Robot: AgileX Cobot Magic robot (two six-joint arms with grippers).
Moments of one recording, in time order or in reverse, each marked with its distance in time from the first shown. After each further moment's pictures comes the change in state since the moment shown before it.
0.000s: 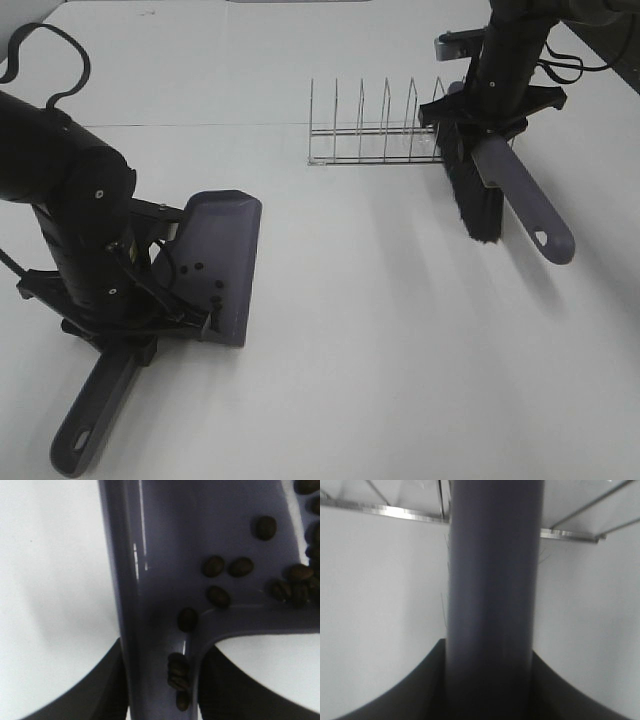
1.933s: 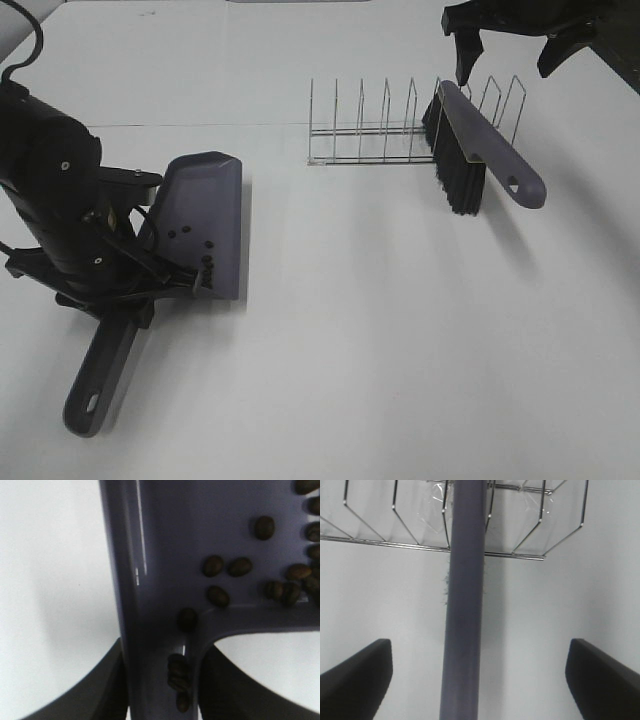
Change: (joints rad) left arm 0.071 -0.045 -0.002 -0.019 -0.090 0.001; right arm -0.002 -0.181 -0.075 0.037 0.179 -0.007
